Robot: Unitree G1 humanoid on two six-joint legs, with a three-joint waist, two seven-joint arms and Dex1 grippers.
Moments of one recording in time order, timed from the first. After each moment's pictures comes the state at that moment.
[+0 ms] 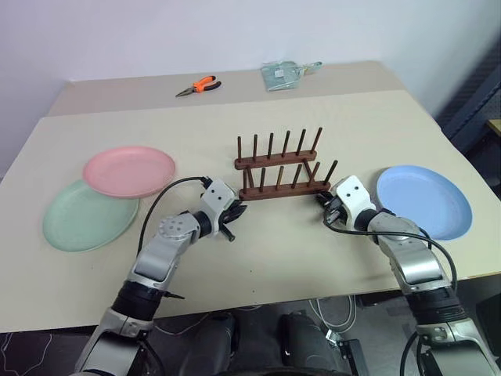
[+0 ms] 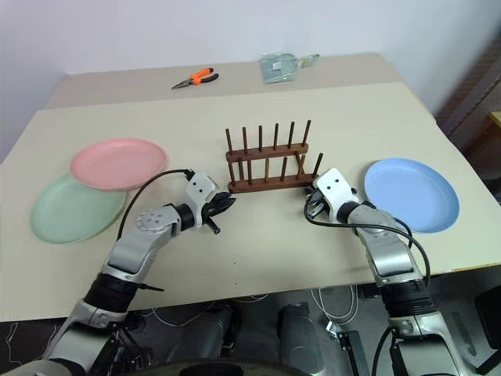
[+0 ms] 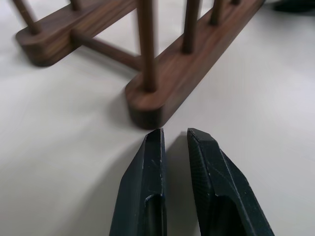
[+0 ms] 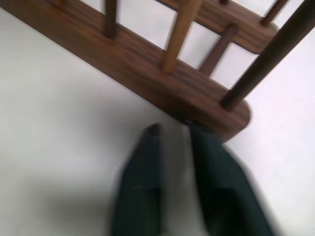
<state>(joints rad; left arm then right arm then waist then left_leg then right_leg) -0.30 0.38 -0.18 -0.08 -0.16 0.48 -0.61 -0.23 -0.55 0.04 -0.03 0.13 0.36 0.64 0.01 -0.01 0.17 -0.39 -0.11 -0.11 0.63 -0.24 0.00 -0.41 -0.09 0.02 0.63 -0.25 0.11</state>
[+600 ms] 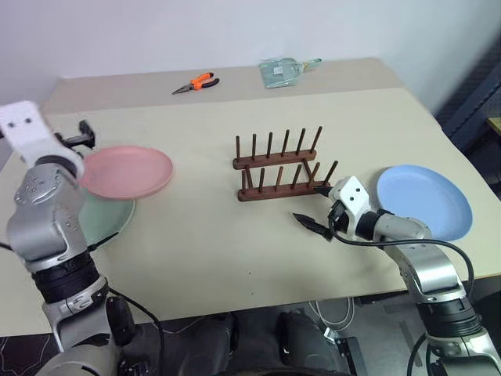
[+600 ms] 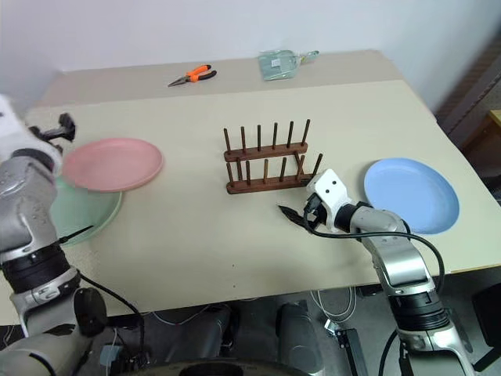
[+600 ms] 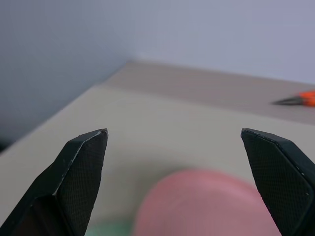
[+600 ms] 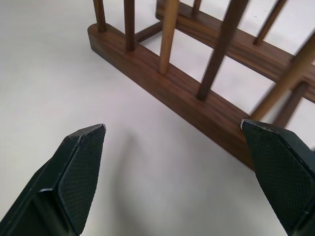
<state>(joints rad) -0.54 0.30 0.70 -0.29 -0.21 0.95 0.15 -0.24 -0.57 0.06 -0.17 0.21 0.40 0.74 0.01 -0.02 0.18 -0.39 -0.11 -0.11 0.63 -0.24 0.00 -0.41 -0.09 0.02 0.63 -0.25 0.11</state>
